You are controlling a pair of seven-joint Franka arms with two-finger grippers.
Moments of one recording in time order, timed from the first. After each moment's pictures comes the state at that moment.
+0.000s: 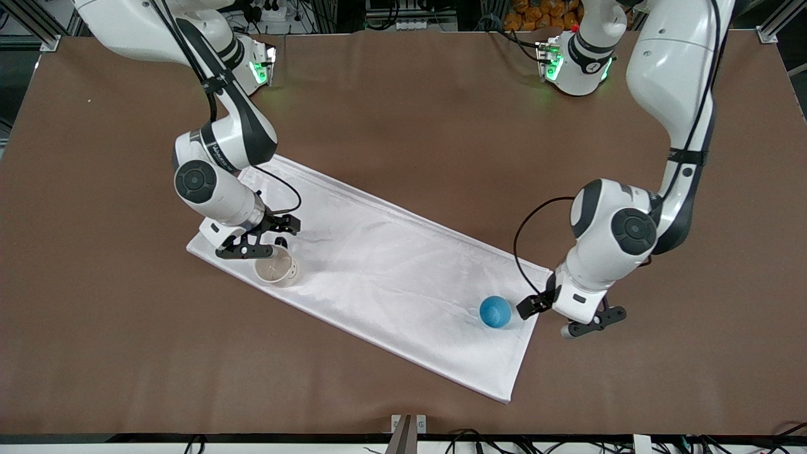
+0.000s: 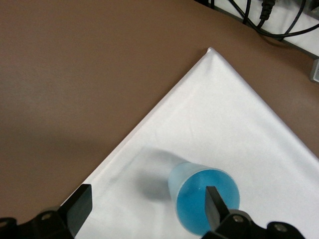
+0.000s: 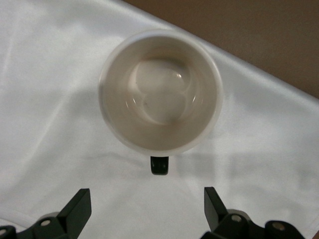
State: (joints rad) left arm -0.24 0.67 -0.11 -1.49 0.00 2.42 -0.65; right arm 0.08 0.35 0.27 -2.04 -0.03 2.33 0.35
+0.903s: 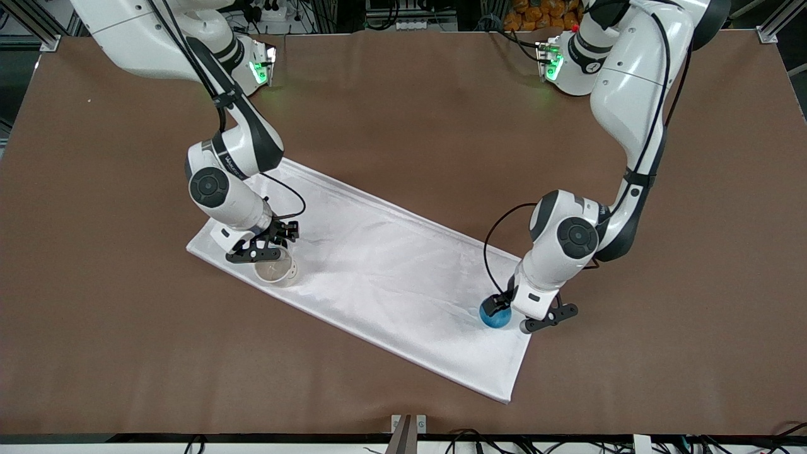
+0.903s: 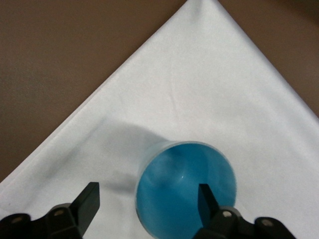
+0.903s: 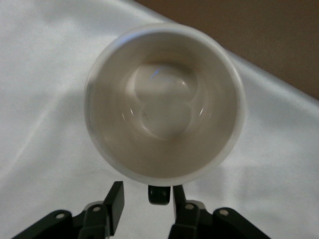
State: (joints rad) left arm -0.31 0.78 -0.11 -1.49 0.00 2.51 -0.71; right arm 0.08 0.42 0.27 -2.06 -0.08 2.44 0.35
